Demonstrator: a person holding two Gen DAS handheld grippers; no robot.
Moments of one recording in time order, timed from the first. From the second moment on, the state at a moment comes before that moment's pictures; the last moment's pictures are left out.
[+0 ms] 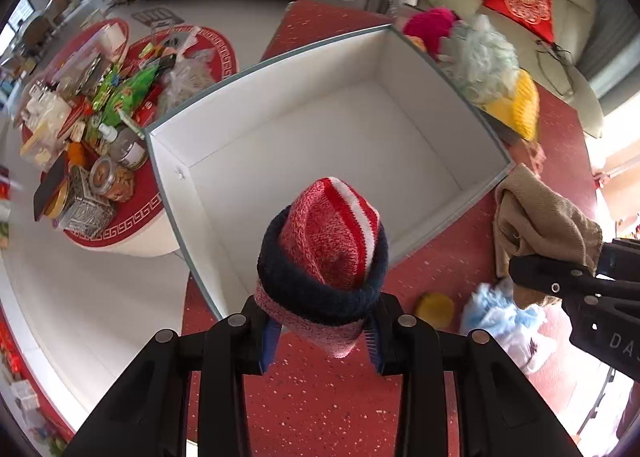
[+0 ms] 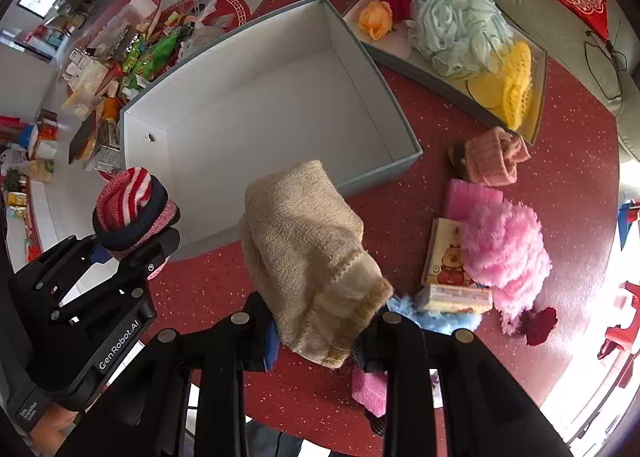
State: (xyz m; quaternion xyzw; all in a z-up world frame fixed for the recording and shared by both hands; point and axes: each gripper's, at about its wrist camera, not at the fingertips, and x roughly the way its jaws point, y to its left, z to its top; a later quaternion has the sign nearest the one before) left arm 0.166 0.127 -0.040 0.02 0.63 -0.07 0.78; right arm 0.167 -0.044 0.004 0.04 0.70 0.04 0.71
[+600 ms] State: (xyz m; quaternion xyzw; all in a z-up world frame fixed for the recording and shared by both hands) left arm 0.211 0.159 -0.078 -0.04 0.66 -0.01 0.75; right arm 0.228 -0.021 -0.023 0.01 0.69 0.04 0.72
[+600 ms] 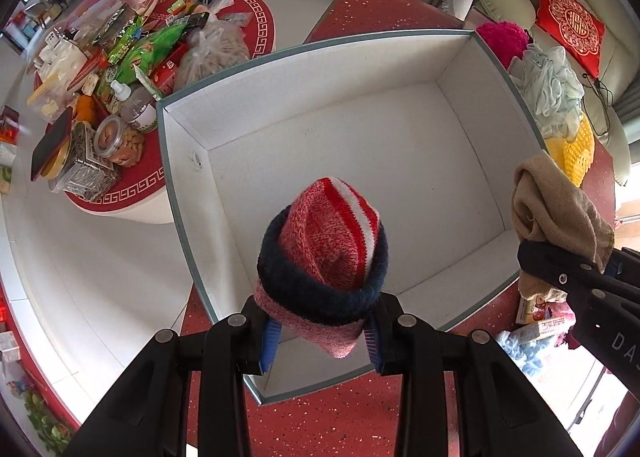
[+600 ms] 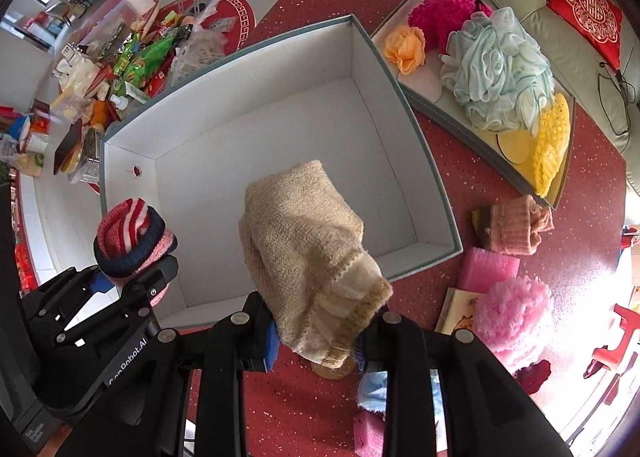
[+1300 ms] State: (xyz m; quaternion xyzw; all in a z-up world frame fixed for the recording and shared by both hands) left arm 0.233 0.163 -0.106 -0.04 0.68 0.00 0.73; right arm 0.248 -0.012 -0.057 0.00 0.71 0.04 0.70
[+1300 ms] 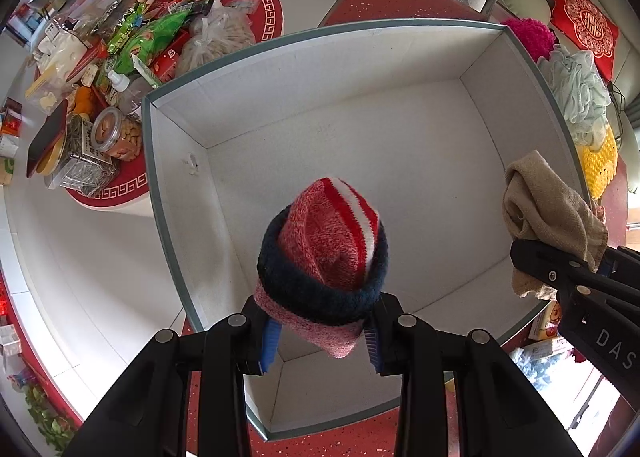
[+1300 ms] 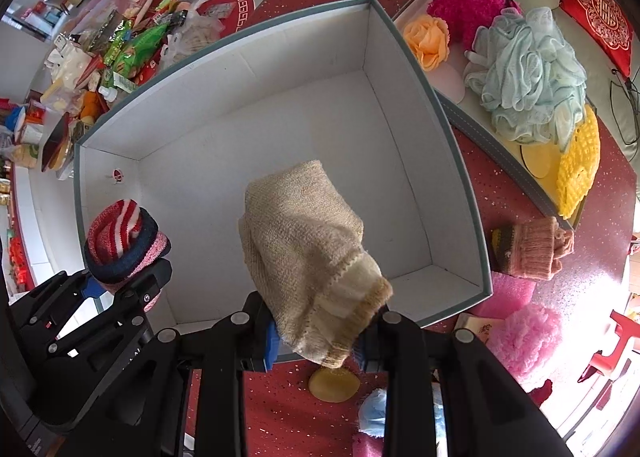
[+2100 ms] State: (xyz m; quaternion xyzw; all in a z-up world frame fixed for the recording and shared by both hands) left arm 0.197 0.134 -0.131 0.06 0.69 -0.03 0.72; right arm 0.206 -0.001 -0.087 -0.01 0.74 0.06 0.67
